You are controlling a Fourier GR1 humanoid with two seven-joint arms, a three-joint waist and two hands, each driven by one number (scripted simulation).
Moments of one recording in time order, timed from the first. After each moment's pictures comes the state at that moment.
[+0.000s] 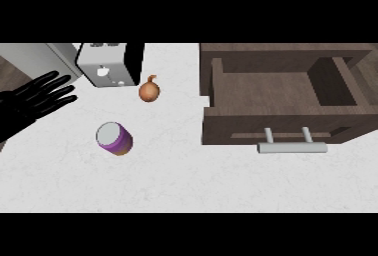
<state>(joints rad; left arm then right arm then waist) -0.32 0.62 0.10 -1.31 1.01 -0.81 0.42 0.41 -0.13 -0.48 -2.13 -0.37 0.31 0.05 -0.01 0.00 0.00</state>
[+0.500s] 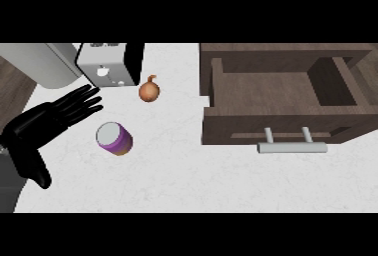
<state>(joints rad) -0.31 0.46 0.10 -1.26 0.71 -0.81 0.29 0.45 -0.11 -0.56 -2.12 -0.41 0.40 0.04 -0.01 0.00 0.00</state>
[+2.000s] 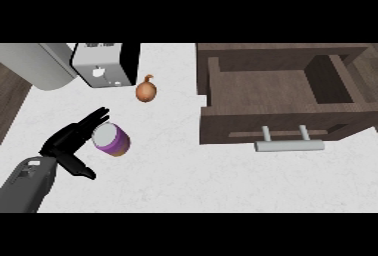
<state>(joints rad) -0.50 0.40 0.09 -0.44 -0.04 -0.72 -0.49 0.42 -0.10 -0.67 -2.18 -0.50 0.48 0.16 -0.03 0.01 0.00</state>
